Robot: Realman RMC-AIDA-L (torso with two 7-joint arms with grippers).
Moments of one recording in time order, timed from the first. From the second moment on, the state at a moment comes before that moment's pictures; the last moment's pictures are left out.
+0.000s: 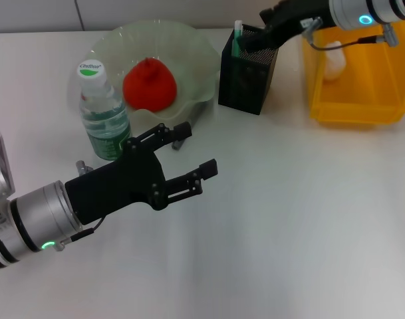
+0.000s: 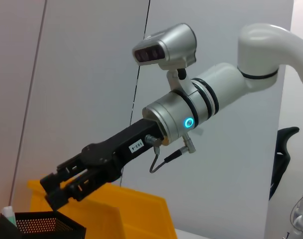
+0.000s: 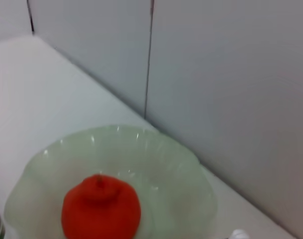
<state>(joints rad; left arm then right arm) -0.55 -2.06 -0.52 0.02 2.88 1.62 -0.68 0.86 2.08 -1.07 -0.89 -2.34 -1.01 2.04</state>
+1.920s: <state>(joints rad) -0.65 -2.05 -0.60 -0.04 2.89 1.70 -0.85 0.25 2.00 -0.85 -0.36 -1.62 -1.63 0.88</state>
